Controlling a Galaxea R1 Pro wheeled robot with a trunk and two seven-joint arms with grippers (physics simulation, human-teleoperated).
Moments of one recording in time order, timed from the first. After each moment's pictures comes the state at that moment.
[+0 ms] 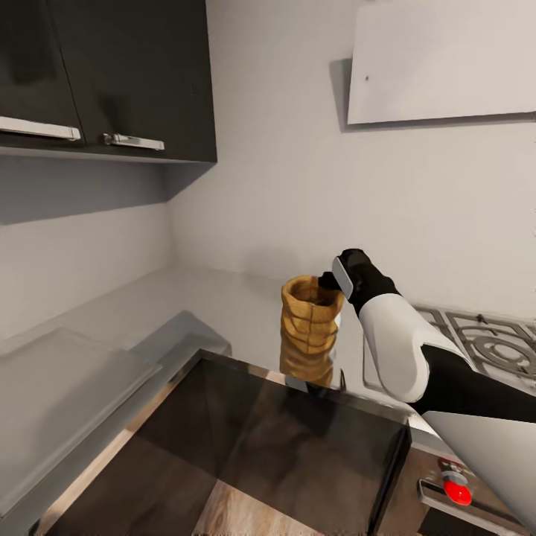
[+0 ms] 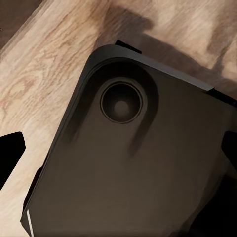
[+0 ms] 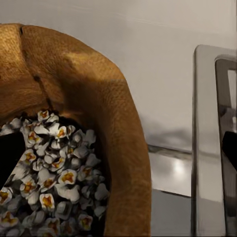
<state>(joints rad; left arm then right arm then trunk) 0.01 -0.01 0.05 -0.02 0.41 -0.17 0.00 -1.39 0.17 -0.32 -0.41 0.22 0.78 -0.28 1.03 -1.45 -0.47</state>
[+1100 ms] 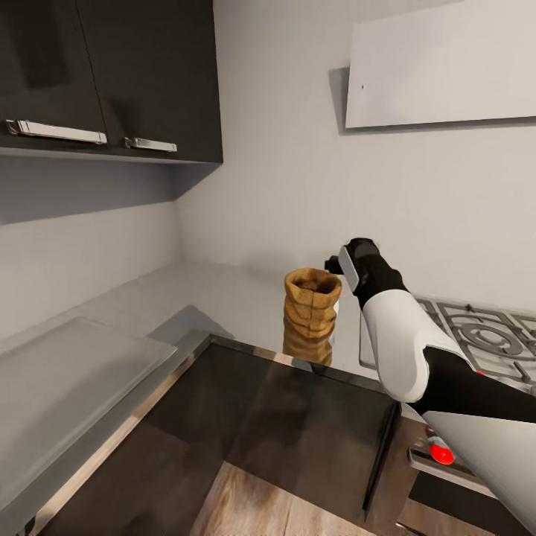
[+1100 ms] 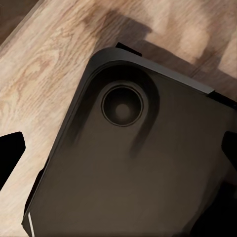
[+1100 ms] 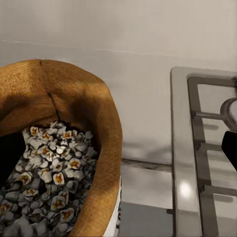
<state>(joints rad) 0.00 0.00 0.05 -0.02 0.41 -0.18 0.00 -1.39 0.17 -0.32 -0.52 0.22 0.74 -0.29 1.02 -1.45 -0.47</state>
